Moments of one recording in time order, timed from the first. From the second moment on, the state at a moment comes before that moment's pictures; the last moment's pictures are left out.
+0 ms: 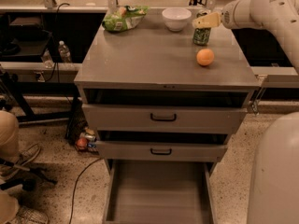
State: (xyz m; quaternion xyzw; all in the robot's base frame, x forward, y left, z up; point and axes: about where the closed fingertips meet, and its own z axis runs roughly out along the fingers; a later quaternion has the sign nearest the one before) arm 0.862 -0.254 0.933 -0.17 0.82 0.05 0.55
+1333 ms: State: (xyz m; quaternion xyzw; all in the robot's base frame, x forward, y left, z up) arm 0.904 -0.228 0.904 -0.16 0.83 0.07 0.53
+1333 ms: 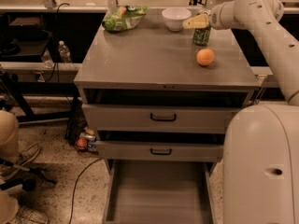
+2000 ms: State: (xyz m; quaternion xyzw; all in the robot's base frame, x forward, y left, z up) arm 0.911 -0.222 0.896 -0.16 0.83 0.08 0.53
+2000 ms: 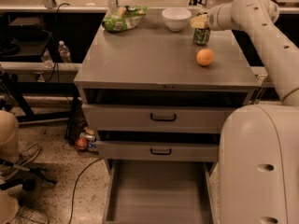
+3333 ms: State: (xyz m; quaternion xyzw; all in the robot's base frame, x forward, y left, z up) arm 0.803 -0.226 0.978 -0.30 0.74 0.13 0.58
